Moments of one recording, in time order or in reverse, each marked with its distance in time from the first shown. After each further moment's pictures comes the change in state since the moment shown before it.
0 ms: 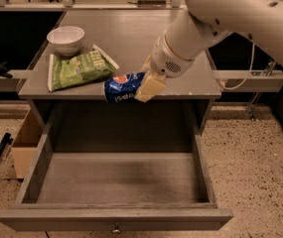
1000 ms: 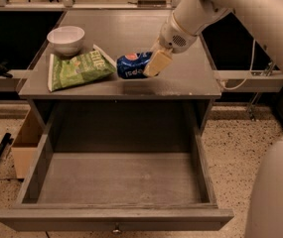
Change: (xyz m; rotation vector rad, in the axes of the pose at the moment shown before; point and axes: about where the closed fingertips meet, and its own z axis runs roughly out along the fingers) arm 0.018 -0.093 0.005 -0.032 -0.017 0.067
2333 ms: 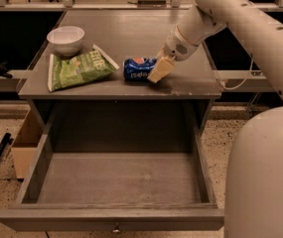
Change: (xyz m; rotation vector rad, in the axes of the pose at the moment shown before) arm 0.039 -0.031 0.037 -0.046 -0.006 0.086
